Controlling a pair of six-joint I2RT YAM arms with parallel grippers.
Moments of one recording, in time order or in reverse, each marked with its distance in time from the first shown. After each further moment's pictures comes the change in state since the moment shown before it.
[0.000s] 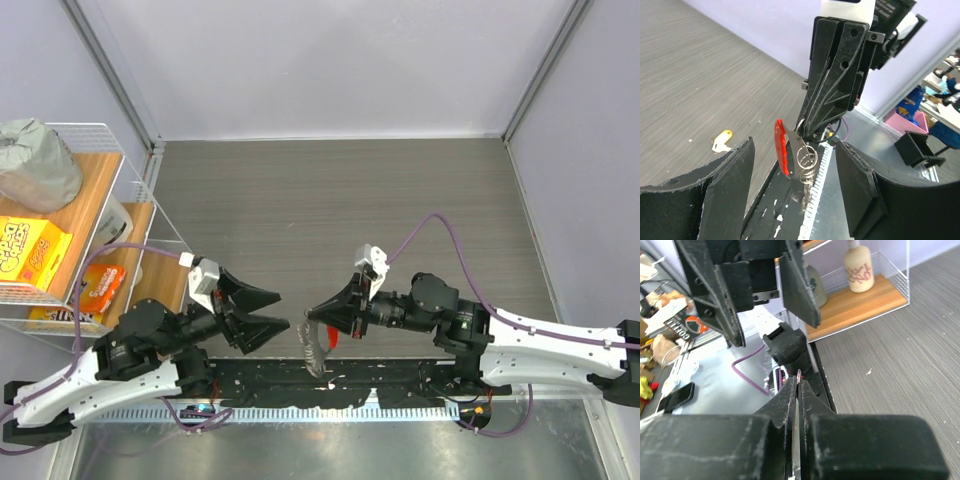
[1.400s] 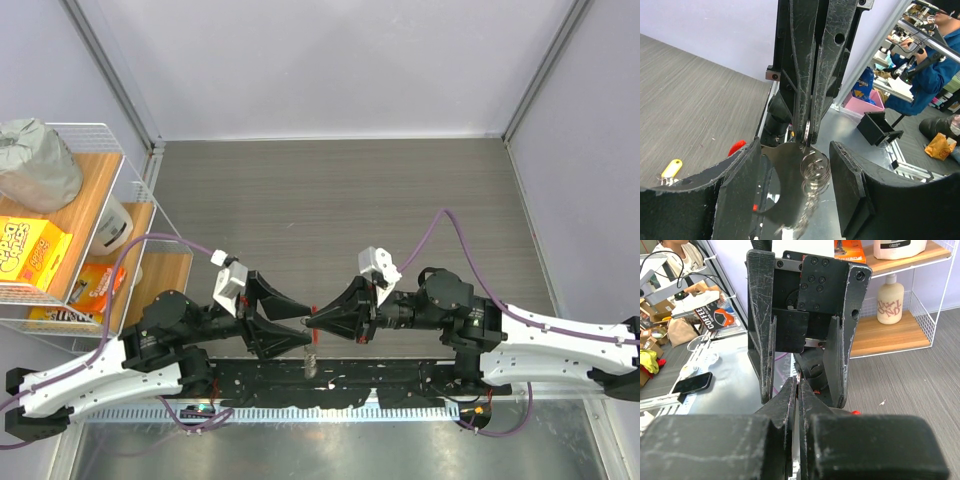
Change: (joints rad) left arm 0.000 0.181 -0.042 0.323 0.286 -0.001; right arm 0.049 -0.017 0.129 -0.047 -0.132 -0.124
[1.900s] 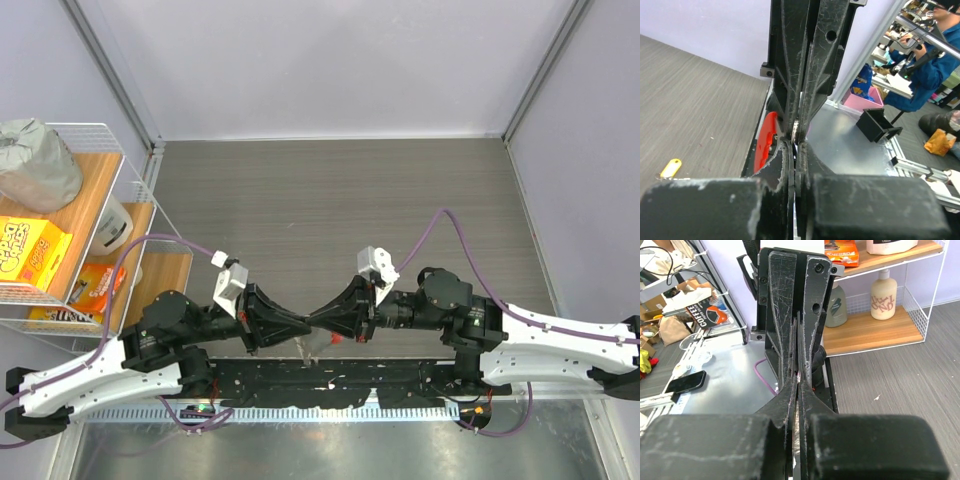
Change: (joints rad) left arm 0.000 0.002 0.000 -0.005 0.015 0.002; right arm 0.011 0.009 0.013 -0.033 0.025 -0.016
